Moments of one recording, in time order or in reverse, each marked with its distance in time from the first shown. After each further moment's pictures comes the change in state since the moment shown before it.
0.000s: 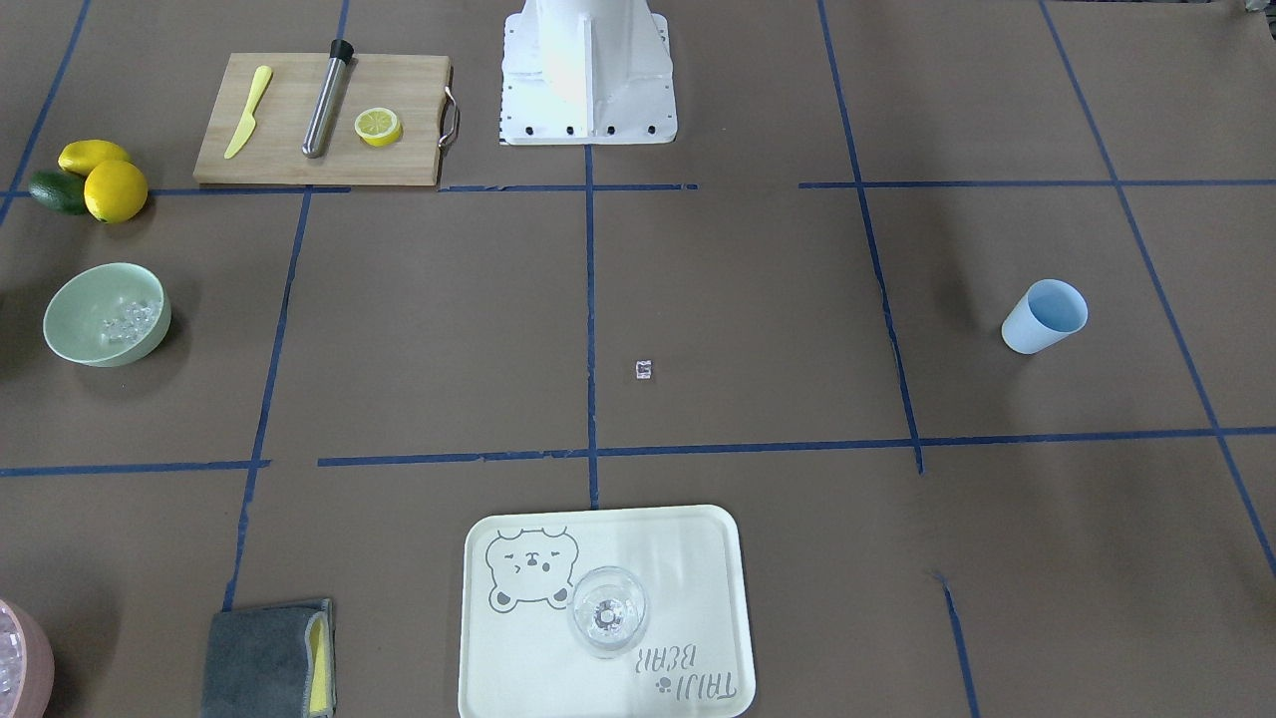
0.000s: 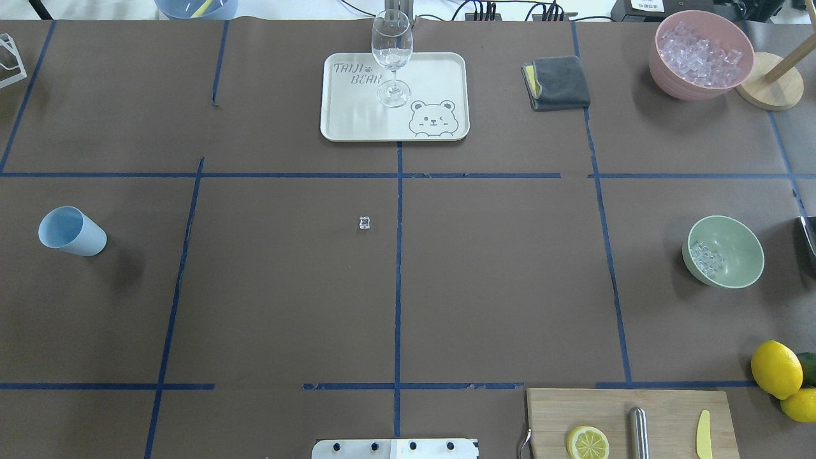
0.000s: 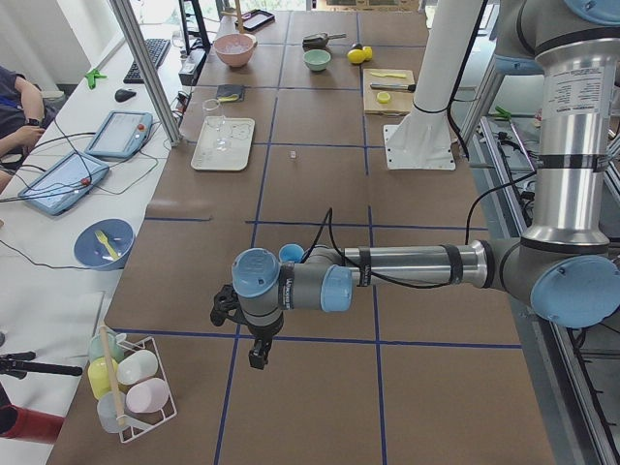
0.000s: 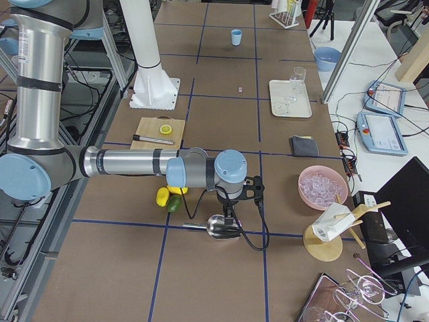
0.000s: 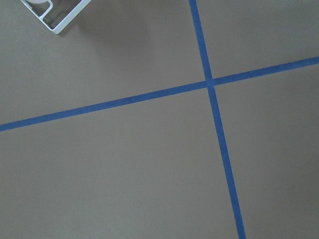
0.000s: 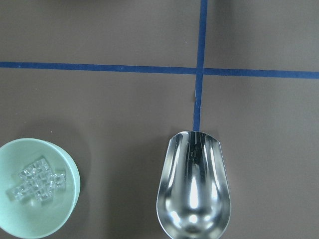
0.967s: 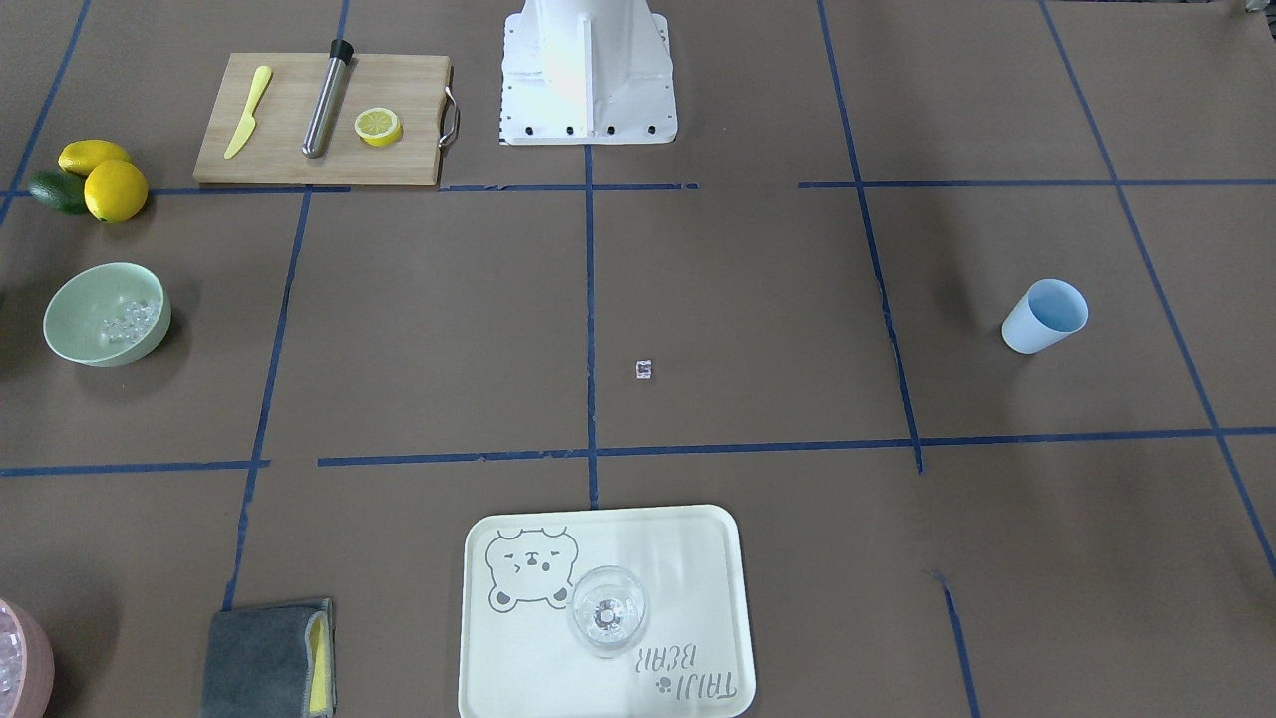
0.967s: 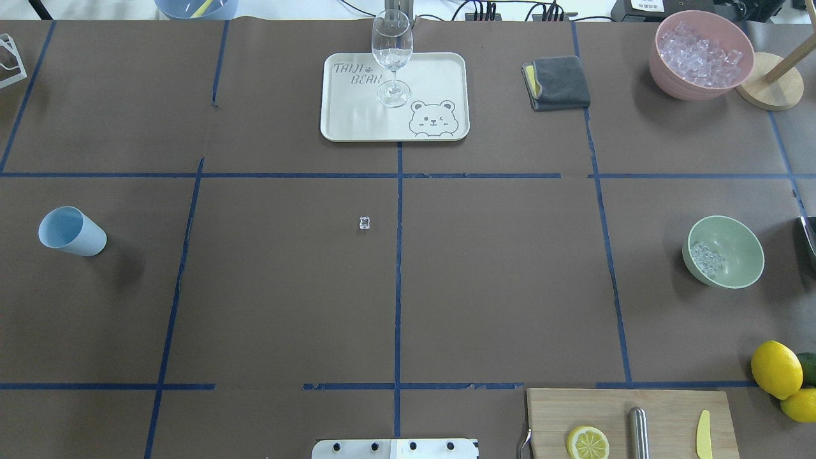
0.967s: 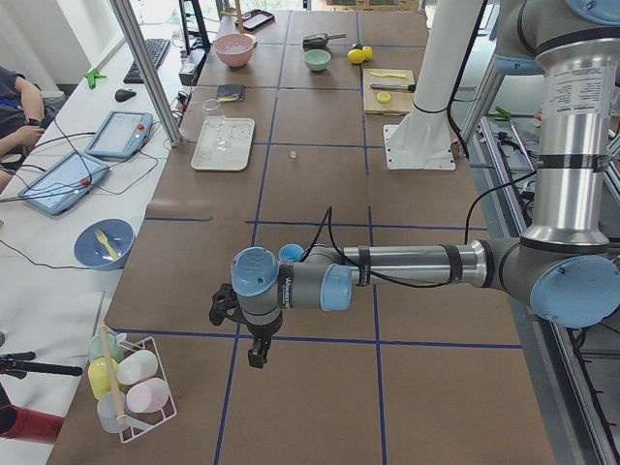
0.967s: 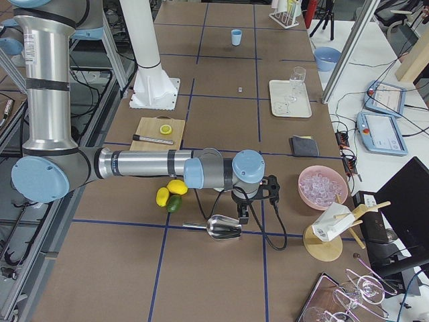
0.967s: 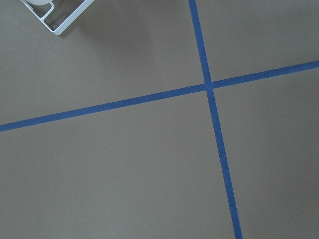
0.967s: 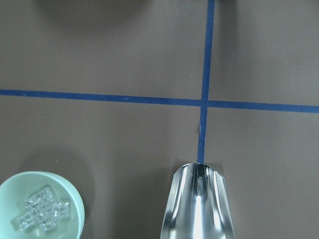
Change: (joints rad) left arm -0.008 -0.003 -0.002 0.003 -0.005 -0.010; right arm 0.000 0.100 -0.090 0.004 0.016 0.002
